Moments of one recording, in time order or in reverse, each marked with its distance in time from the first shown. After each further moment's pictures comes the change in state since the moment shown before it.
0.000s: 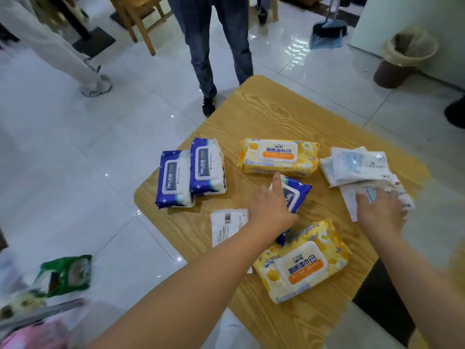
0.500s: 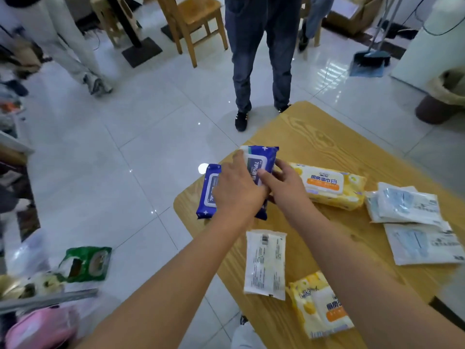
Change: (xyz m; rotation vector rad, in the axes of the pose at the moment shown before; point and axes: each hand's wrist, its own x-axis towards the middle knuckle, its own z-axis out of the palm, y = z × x) left_hand -0.021 -0.093 -0.139 -0.202 0.589 -0.174; right_hand -0.124 -0.252 0.059 0.786 -0.732 -0.205
